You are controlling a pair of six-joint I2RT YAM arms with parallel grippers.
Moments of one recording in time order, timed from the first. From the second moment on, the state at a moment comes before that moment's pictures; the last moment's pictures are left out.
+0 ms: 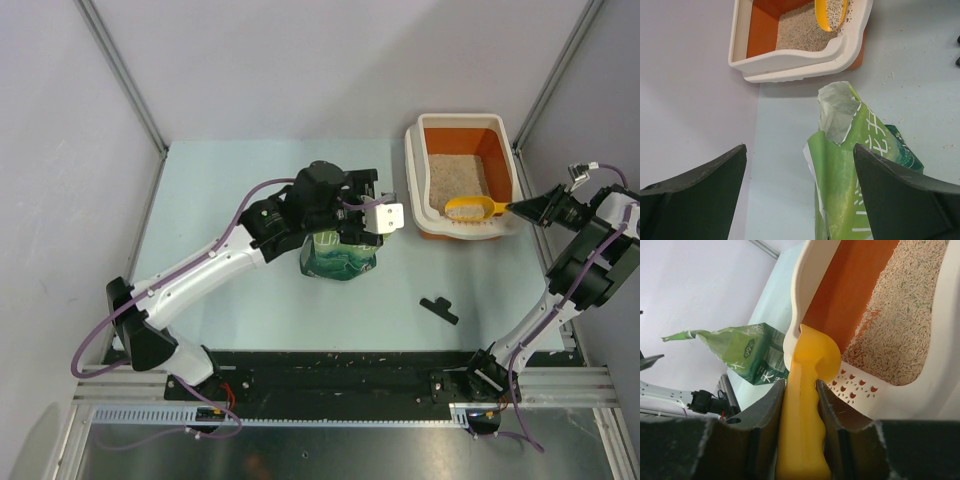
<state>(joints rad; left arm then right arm) -0.95 1.51 1.58 -0.48 0.09 0.83 -0.72 2.08 1.70 -1.39 -1.48 -0.92</state>
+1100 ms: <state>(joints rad) -0.97 1.51 1.58 -0.54 0.02 0.82 -0.68 2.08 1.71 -1.37 -1.49 -1.25</state>
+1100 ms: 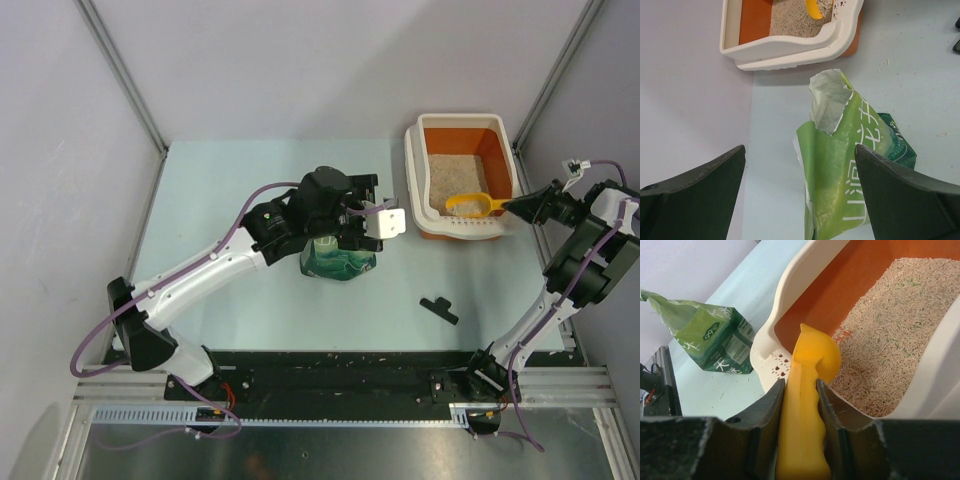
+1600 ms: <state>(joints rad) -0.97 1.51 1.58 -0.54 0.03 0.82 -0.69 1.97 1.71 -1.36 -1.47 -1.37</state>
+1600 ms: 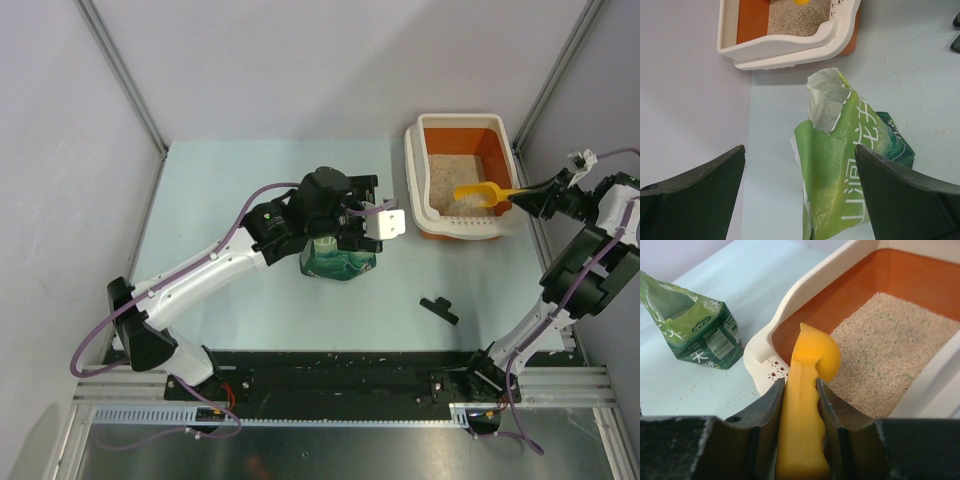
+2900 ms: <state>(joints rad) -0.83 1.57 1.63 -0.54 0.22 0.76 -0.32 1.23 1.27 -0.50 -0.86 -0.62</state>
